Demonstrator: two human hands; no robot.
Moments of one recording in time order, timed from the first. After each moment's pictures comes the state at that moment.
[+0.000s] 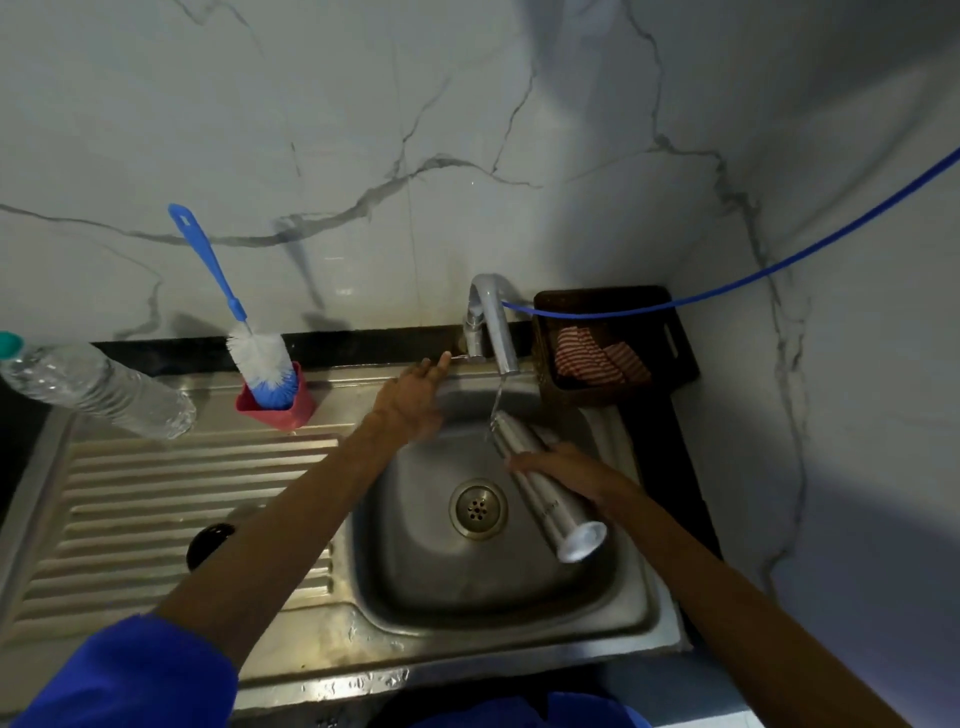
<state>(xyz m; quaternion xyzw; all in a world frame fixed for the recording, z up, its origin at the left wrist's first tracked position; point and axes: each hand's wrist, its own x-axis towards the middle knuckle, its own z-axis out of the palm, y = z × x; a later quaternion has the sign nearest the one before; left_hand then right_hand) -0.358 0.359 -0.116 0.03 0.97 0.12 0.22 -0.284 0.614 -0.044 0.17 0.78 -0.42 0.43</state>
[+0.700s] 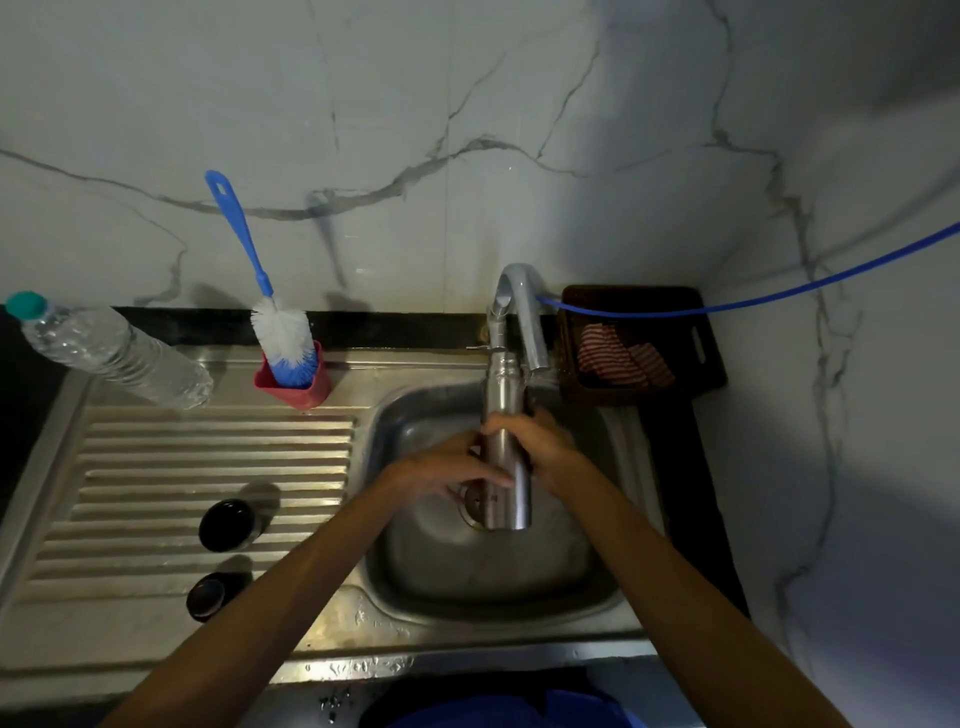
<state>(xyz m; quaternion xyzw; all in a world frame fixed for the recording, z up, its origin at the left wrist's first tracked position) -0.270 0.385 -0.072 -0.13 0.69 0.57 0.43 -0.311 0.539 -0.076 0.25 0.70 -0.58 0.34</state>
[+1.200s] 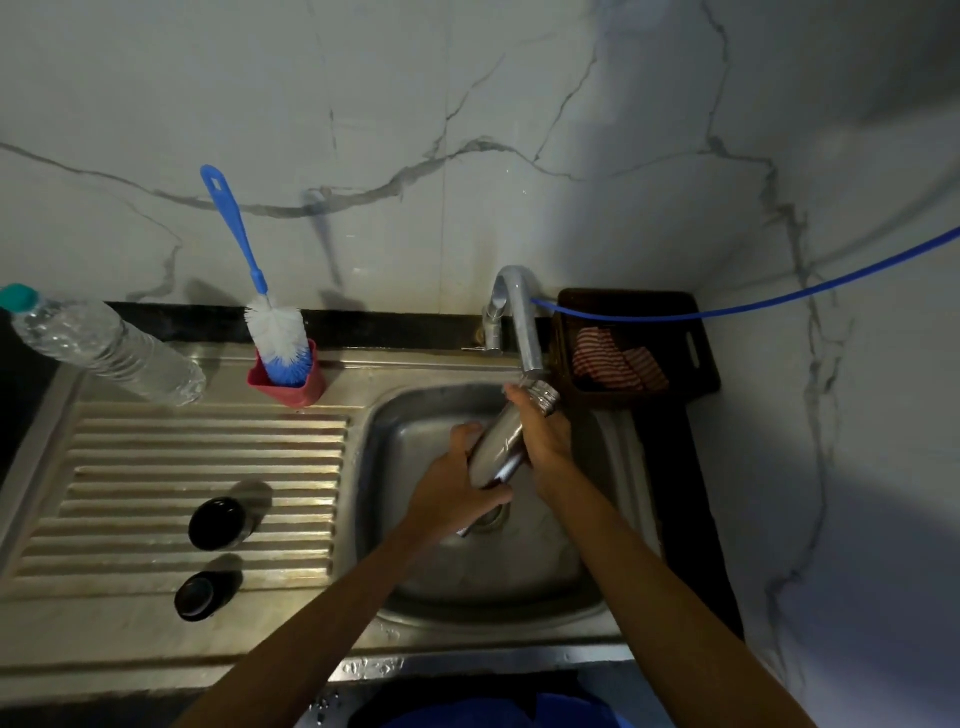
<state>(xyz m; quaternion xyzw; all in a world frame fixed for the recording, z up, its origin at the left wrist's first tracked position) -0.232 0.415 -0.121 -0.10 0.85 0.49 0.17 -0.314 0.540 -0.084 0.34 0.68 -0.61 0.21</state>
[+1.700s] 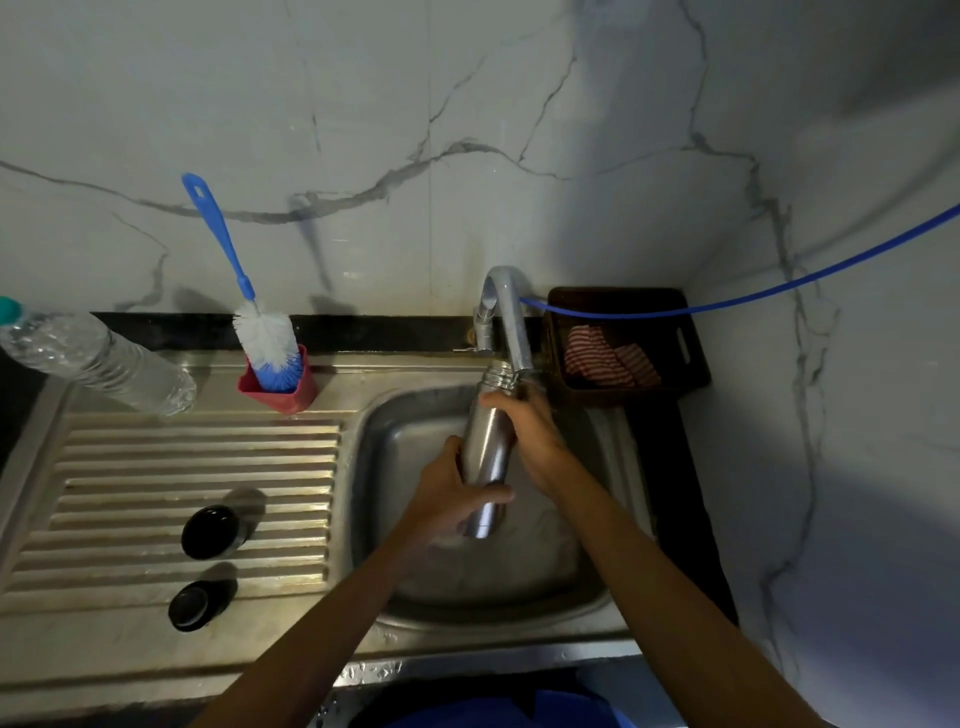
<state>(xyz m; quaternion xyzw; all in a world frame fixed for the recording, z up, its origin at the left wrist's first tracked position) -0.235 0.414 -0.124 -0.16 0.77 0.57 0.24 -0.317 0.538 -0.072 0.22 0.69 -0.65 0.25</state>
